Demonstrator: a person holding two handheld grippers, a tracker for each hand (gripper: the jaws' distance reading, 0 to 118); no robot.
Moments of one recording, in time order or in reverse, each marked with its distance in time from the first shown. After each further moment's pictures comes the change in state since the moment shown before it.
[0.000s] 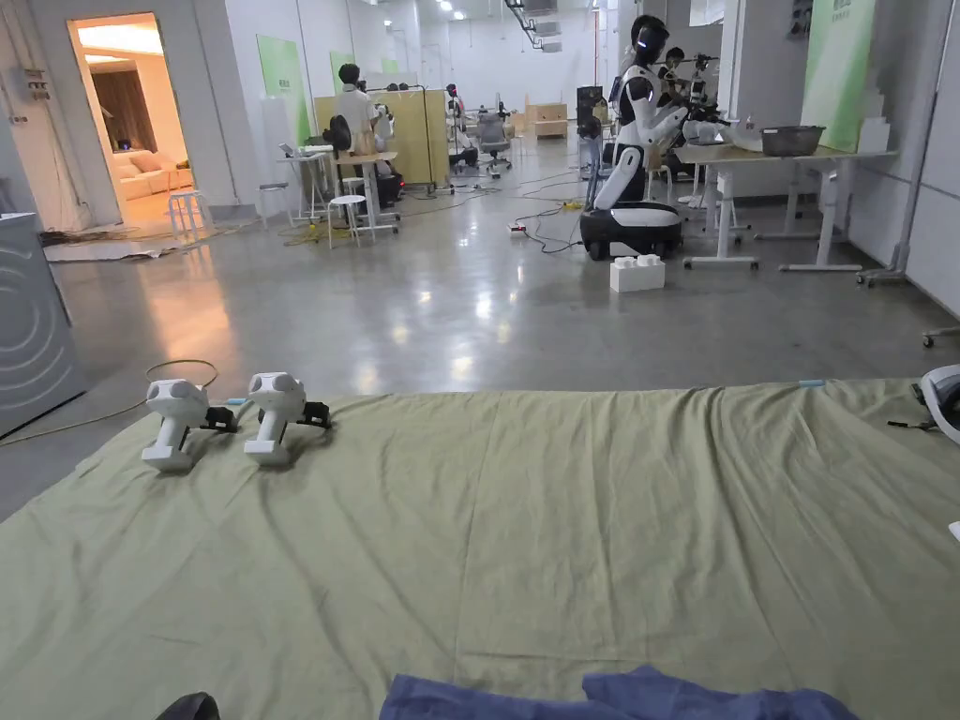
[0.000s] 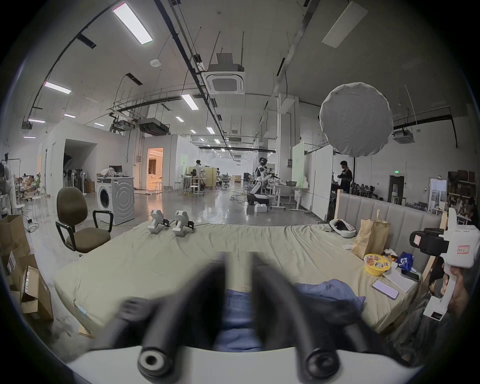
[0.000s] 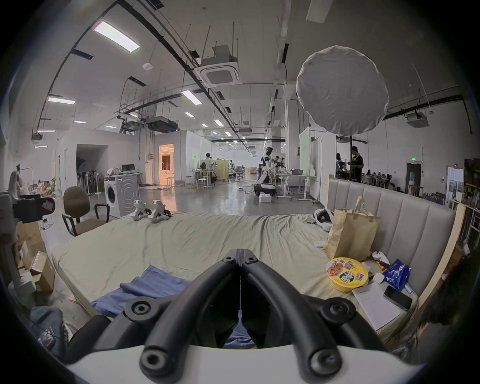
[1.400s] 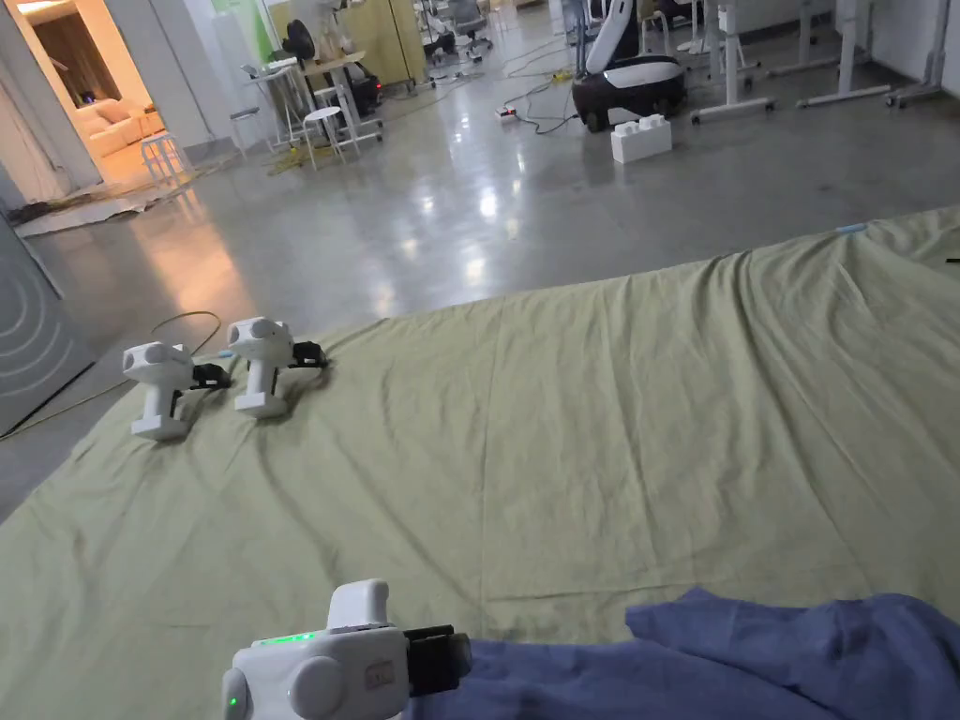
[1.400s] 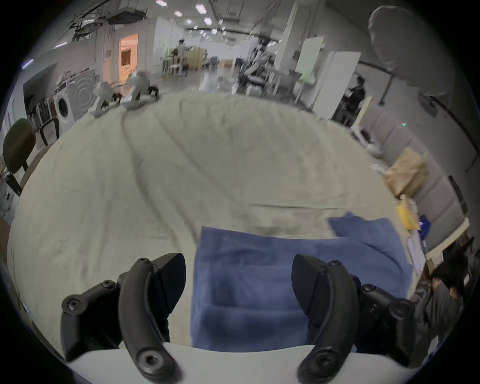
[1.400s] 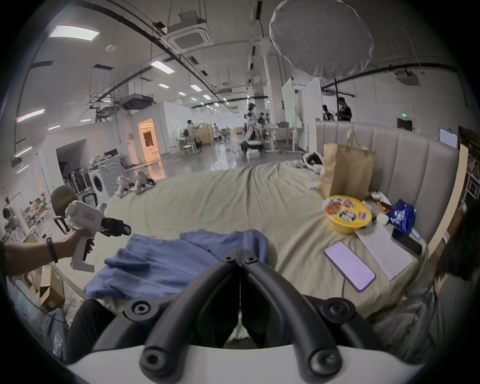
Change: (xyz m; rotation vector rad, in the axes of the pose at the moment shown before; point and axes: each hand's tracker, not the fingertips) left arm -0.032 -0.178 -0.397 -0.864 -0.092 0.087; right arm 0.047 -0.085 -0.047 -0.308 -0.086 -0.152
